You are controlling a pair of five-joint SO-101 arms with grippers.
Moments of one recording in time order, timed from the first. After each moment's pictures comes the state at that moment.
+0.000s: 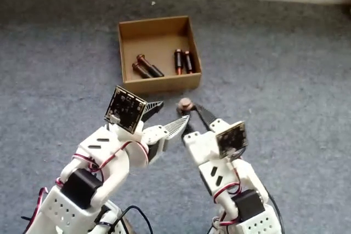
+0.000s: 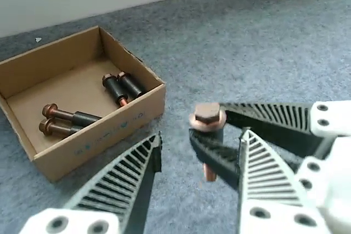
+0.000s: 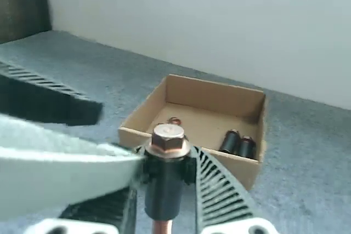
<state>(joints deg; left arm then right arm) 28.6 -76.4 61.3 49.3 10.5 -28.2 -104.1 91.6 24.7 2.1</state>
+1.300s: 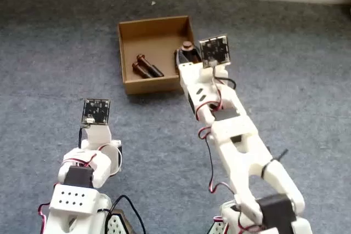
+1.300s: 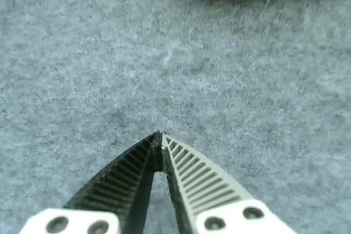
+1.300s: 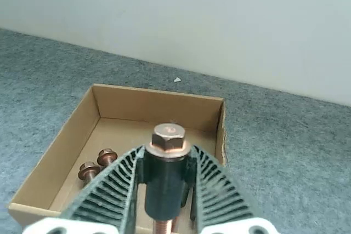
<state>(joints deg) -0.4 -75.9 88.9 53.5 10.2 -22.6 -13.9 46.0 -11.4 3.3</state>
